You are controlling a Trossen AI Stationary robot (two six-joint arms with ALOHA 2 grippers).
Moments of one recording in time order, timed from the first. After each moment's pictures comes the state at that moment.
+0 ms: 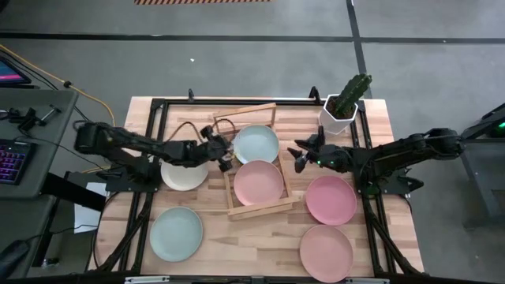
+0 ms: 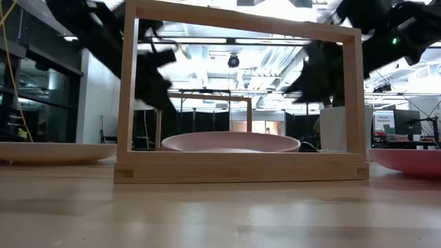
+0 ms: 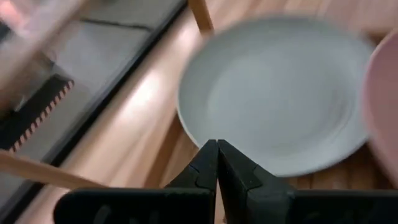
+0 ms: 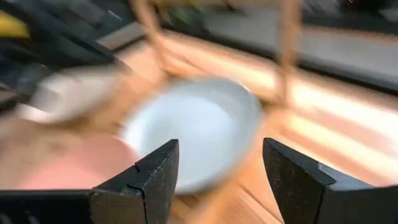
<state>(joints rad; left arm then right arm) 0.05 1.37 0.62 0.06 -0.60 -0.05 -0.02 1.17 0.37 0.35 0.53 0.50</state>
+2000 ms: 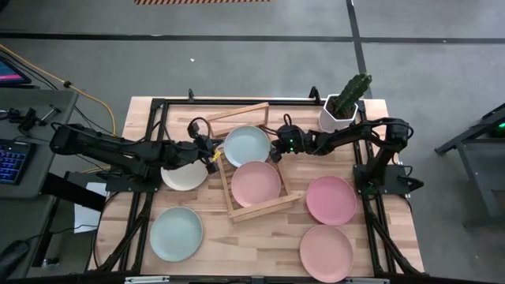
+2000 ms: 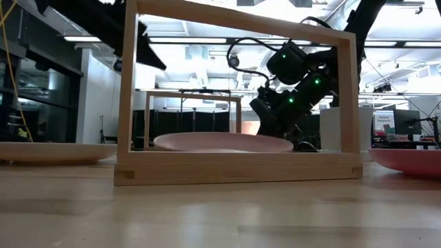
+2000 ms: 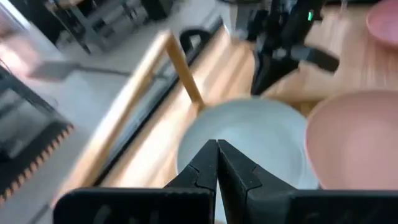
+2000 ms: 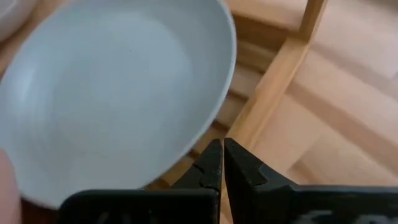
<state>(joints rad) -0.07 1.06 0.61 -0.08 -0.66 0.01 -0.30 1.74 0.72 0.32 0.13 0.39</state>
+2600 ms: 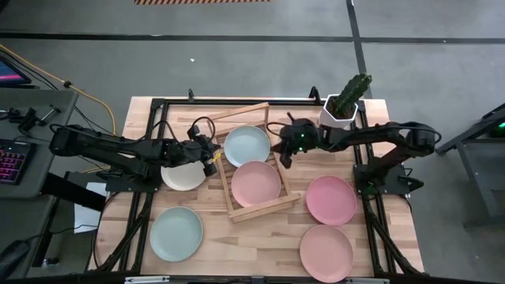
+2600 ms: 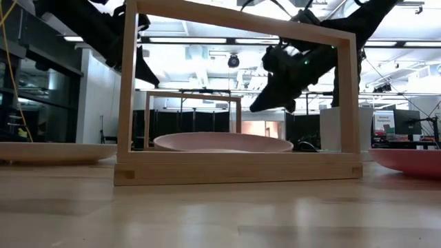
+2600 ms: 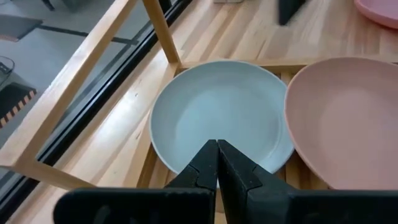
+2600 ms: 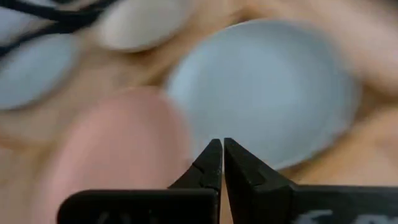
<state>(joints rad) -0.03 1.06 0.61 -0.21 -0.53 -0.12 -0.28 1.49 0.72 0.18 -0.24 0.23</state>
